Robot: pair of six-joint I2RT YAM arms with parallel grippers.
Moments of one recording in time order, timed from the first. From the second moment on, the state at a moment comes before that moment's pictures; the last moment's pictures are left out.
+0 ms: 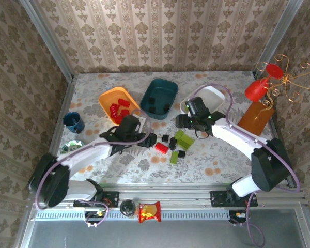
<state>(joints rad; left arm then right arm) -0.73 1.36 0.75 -0.22 0.13 -0.34 0.48 1.46 0.99 -0.46 0.05 0.47</state>
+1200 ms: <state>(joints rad) -0.84 1.86 1.11 -0.34 0.10 -0.19 0.44 1.33 0.91 -0.48 0.08 0.48</state>
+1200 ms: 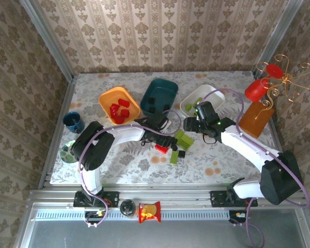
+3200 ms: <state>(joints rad) -0.55 2.22 1.84 -0.55 0.08 -0.15 0.44 1.28 0.87 -0.47 0.07 0.50</state>
